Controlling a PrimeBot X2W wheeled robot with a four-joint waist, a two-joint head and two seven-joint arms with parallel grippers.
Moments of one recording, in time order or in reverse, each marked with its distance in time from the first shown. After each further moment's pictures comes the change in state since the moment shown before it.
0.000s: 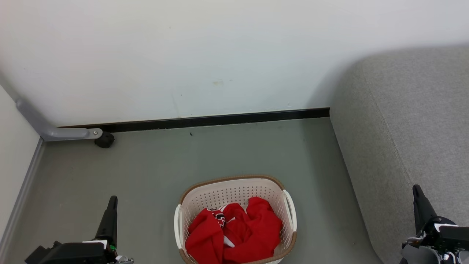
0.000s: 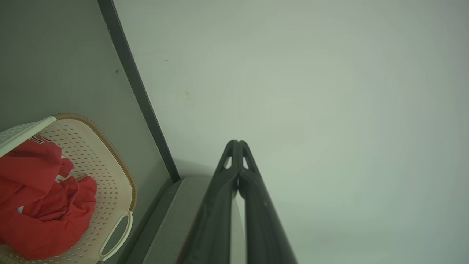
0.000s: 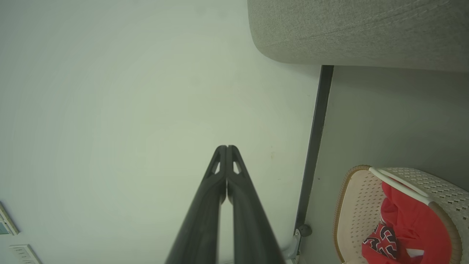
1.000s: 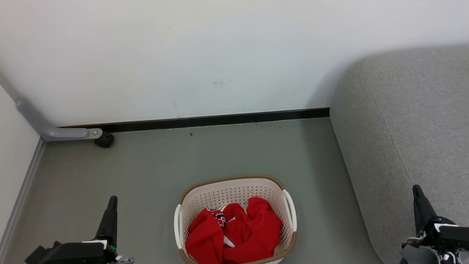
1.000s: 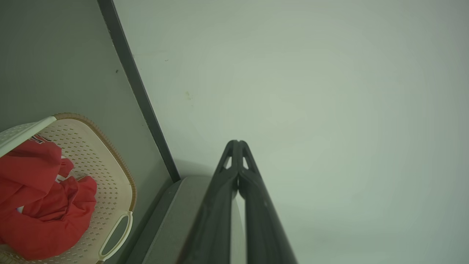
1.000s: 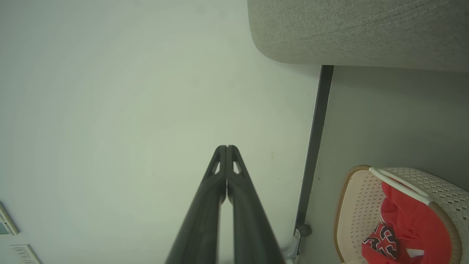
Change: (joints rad) left arm 0.000 0.000 0.000 0.000 0.000 0.000 0.000; right arm 0.000 0.000 0.000 0.000 0.000 0.000 0.000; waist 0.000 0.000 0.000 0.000
